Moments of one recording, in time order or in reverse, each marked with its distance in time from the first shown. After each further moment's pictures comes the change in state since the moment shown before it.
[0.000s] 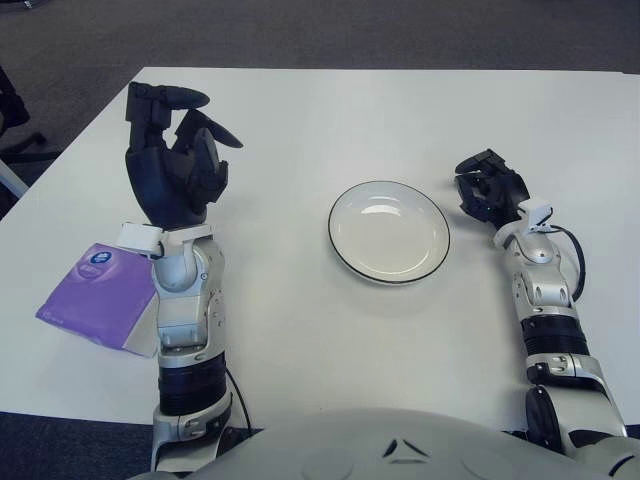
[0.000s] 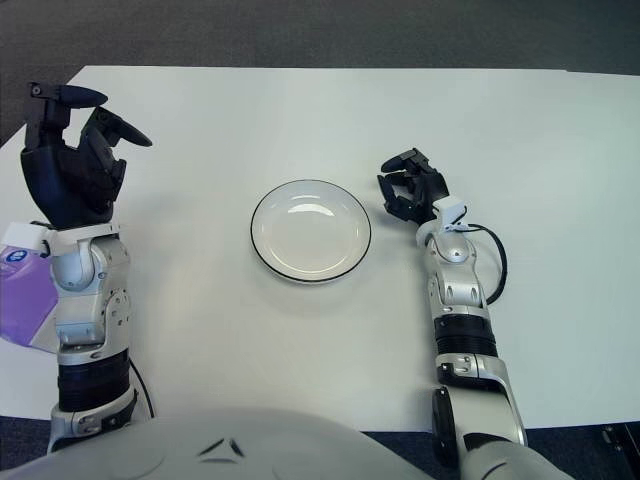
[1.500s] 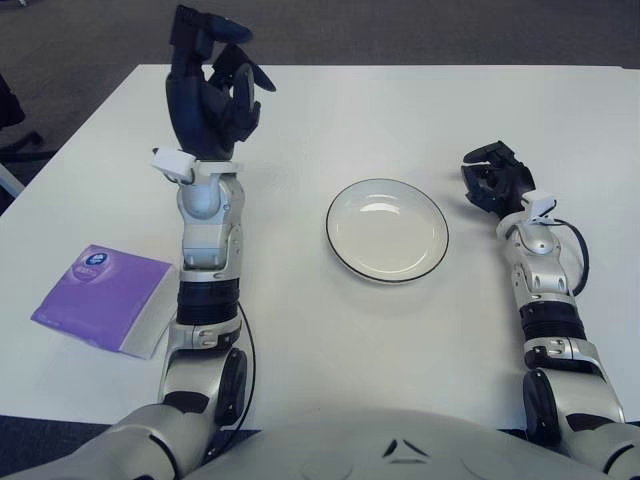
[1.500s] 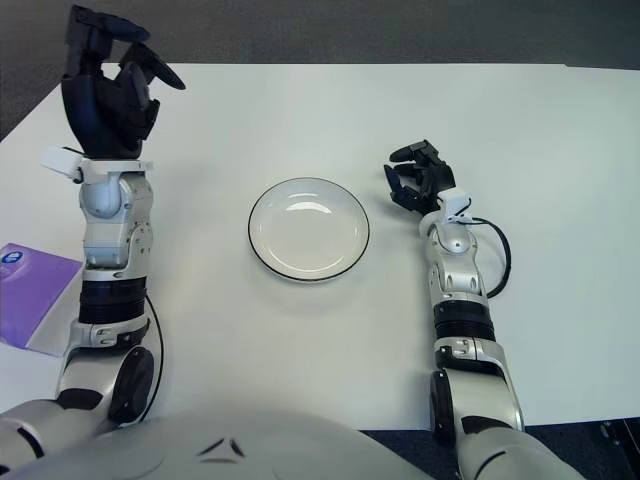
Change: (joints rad) left arm -0.323 0.072 -0.008 0.242 0.020 -0.116 -0.061; right arm -0.094 -0.013 -0.035 0.112 -0.006 -0.072 -0.064
